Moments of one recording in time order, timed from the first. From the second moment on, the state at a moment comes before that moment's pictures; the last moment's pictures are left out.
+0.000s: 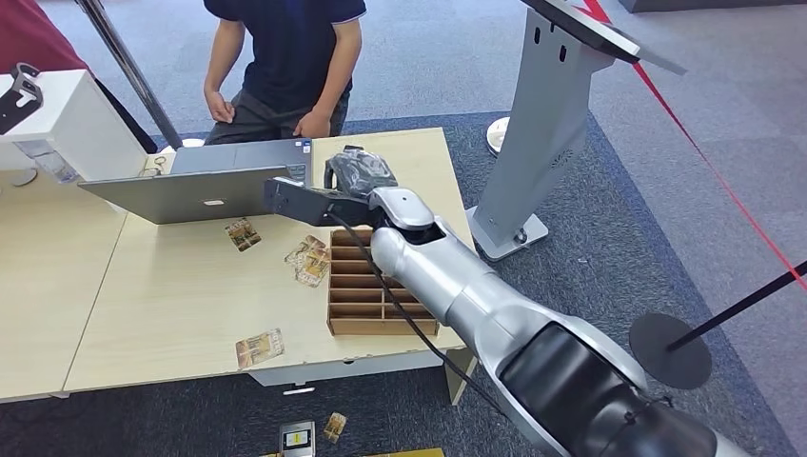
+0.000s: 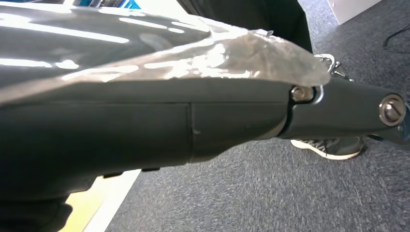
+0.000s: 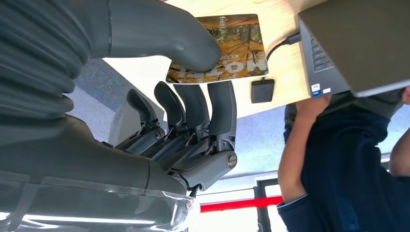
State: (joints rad) left arm -0.15 -0.01 -0.97 -0.23 0.13 0.67 0.11; right arm -1.03 0.30 0.71 -0.49 0.96 -0.04 0.18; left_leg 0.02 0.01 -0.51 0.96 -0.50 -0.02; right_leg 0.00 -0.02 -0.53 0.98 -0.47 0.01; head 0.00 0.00
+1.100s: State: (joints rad) left arm -0.15 -0.01 -0.98 -0.23 0.14 0.67 0.11; right arm -1.00 0.33 0.67 -0.44 0.88 -0.26 0.12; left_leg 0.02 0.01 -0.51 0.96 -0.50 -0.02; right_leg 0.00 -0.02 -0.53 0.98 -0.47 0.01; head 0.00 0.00
